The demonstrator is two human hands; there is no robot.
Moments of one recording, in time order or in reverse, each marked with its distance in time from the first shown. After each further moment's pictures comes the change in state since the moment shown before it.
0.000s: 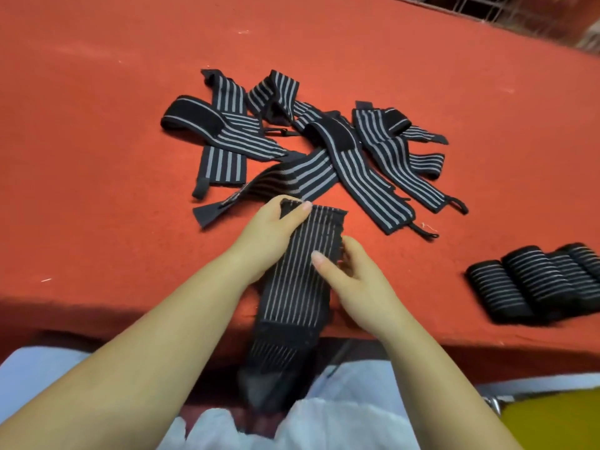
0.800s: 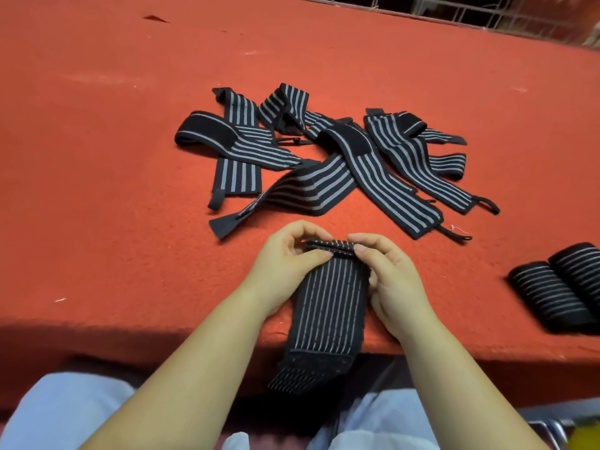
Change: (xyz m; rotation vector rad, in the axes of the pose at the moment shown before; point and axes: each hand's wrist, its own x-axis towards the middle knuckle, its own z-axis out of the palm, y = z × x) left_hand -0.014 -0.028 -0.006 -0.231 -0.147 0.126; right_hand 0.029 0.023 0.010 0.568 0.130 -0.028
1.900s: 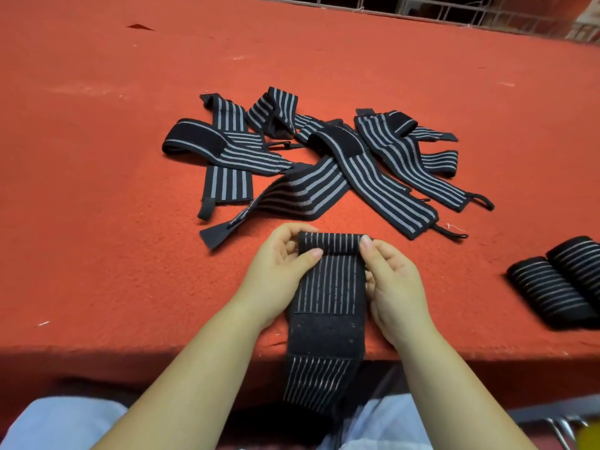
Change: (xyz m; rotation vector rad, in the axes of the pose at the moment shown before) left_hand 0.001 -0.003 -0.001 -0.032 0.009 -0.040; right_hand -0.007 -0.003 0.004 0.021 0.062 -0.046
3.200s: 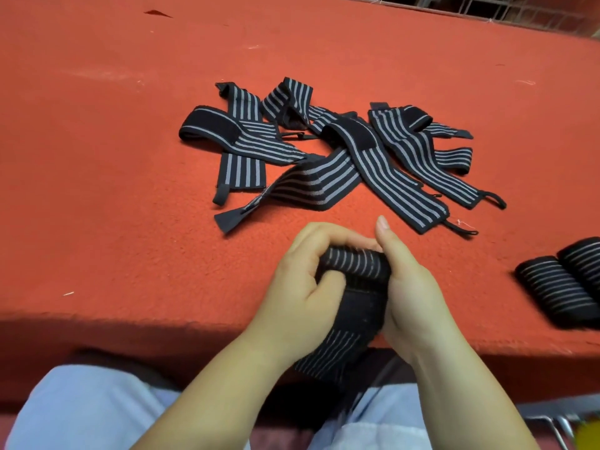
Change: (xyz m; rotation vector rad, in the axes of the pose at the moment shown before) left_hand -0.053 0.035 0.025 0.378 0.041 0.372; right_hand -0.034 -0.032 0.023 -0.004 -0.068 0.231
